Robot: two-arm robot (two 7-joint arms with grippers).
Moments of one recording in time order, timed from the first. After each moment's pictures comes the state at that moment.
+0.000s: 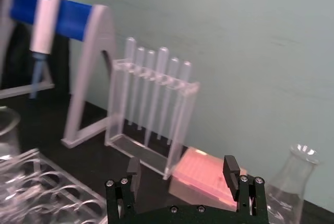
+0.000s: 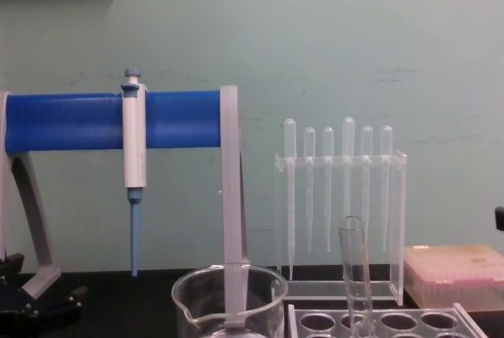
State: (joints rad) left arm -0.20 0.60 0.45 -1.41 -0.25 -0.12 0.03; right arm 0.08 0.69 -0.29 -1.63 0.41 -0.13 0.15
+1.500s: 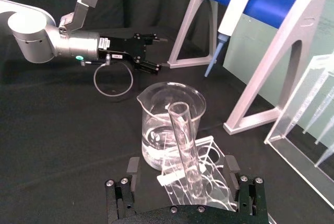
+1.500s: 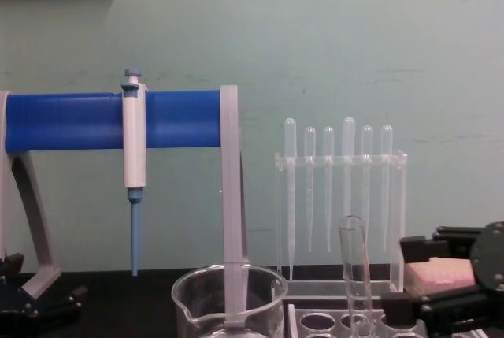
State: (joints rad) left arm -0.20 0.60 0.45 -1.41 -0.25 -0.12 0.03; right arm 0.27 0.75 -0.46 -1.68 0.48 0.10 0.70
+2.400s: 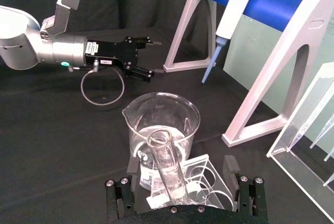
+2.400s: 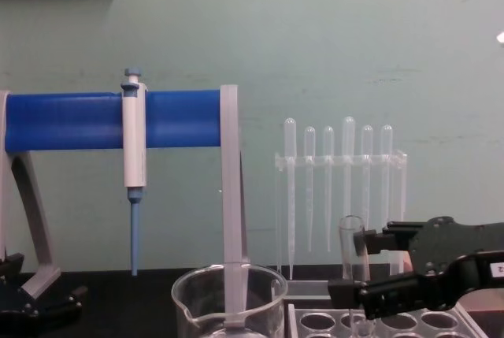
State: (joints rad) left arm -0.20 0.60 0.45 -1.41 -0.25 -0.12 0.03; right arm 0.41 0.66 -0.56 -1.56 0.45 0.12 0.69
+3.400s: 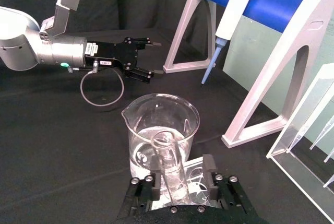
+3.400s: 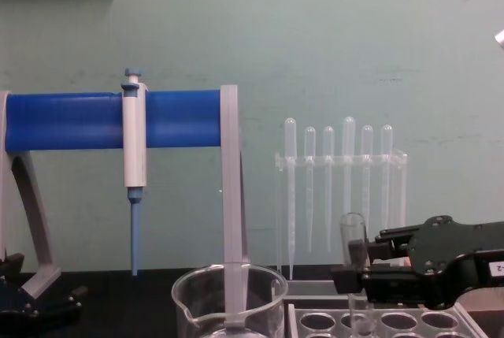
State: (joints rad) left arm -0.20 0.60 0.45 -1.41 -0.25 -0.12 0.03; right arm 0.41 0.65 -0.56 -1.56 0.45 0.12 0.69
